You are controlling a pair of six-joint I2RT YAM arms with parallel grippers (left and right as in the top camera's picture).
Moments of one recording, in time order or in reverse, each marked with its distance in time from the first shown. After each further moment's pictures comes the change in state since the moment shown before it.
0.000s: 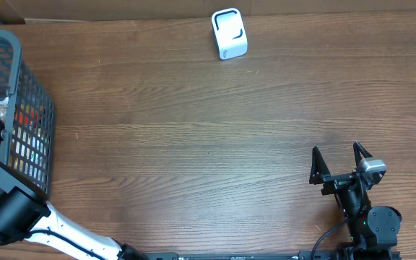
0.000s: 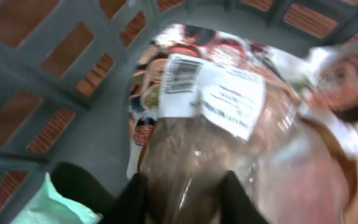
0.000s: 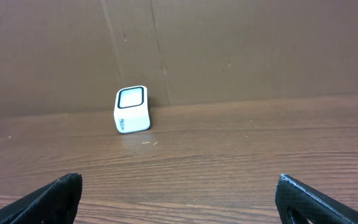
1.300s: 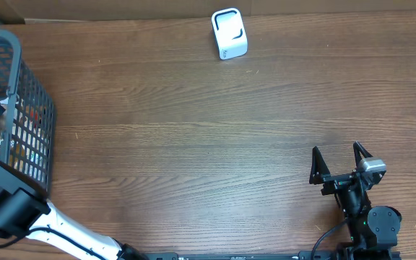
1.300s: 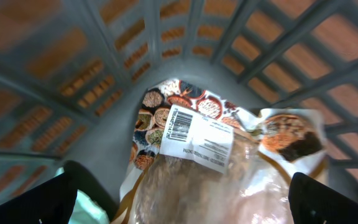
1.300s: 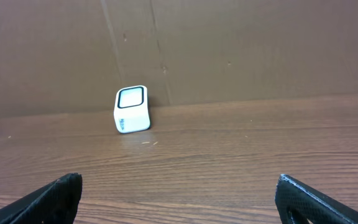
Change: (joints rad) left arm -0.011 0.016 0.280 -0.297 0.016 -0.212; right arm 0.000 0.000 0.000 0.000 0.000 0.000
